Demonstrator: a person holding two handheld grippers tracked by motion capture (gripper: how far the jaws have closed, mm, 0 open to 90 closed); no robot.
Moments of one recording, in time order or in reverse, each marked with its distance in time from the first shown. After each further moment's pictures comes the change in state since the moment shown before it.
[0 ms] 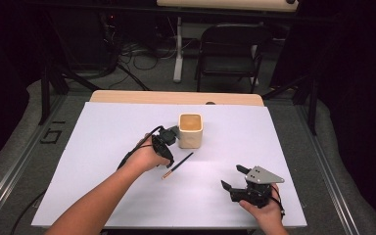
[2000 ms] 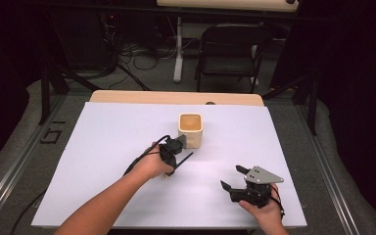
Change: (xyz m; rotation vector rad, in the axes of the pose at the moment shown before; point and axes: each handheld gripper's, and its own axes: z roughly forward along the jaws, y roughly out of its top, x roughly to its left) left arm -0.017 0.003 0.029 0.108 -0.074 0.002; right arm 0.000 0.000 0.001 0.006 0.008 -0.005
